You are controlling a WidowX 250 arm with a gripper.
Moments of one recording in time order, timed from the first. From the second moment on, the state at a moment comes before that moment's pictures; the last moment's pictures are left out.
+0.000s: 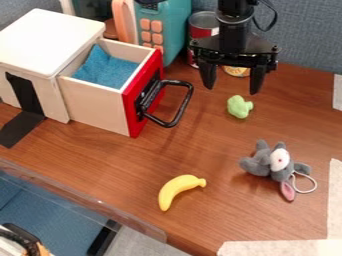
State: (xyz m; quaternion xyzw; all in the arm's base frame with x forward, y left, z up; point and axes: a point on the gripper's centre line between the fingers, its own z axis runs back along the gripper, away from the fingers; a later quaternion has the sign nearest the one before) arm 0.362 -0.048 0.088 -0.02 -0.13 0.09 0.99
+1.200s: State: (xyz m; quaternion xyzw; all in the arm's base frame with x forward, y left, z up) arm 0.384 0.006 0.006 0.05 -0.04 0.11 0.99
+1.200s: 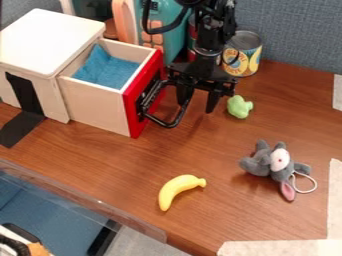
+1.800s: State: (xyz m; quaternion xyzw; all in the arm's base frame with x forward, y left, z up) arm 0.357 0.039 0.028 0.10 -0.07 0.17 0.98
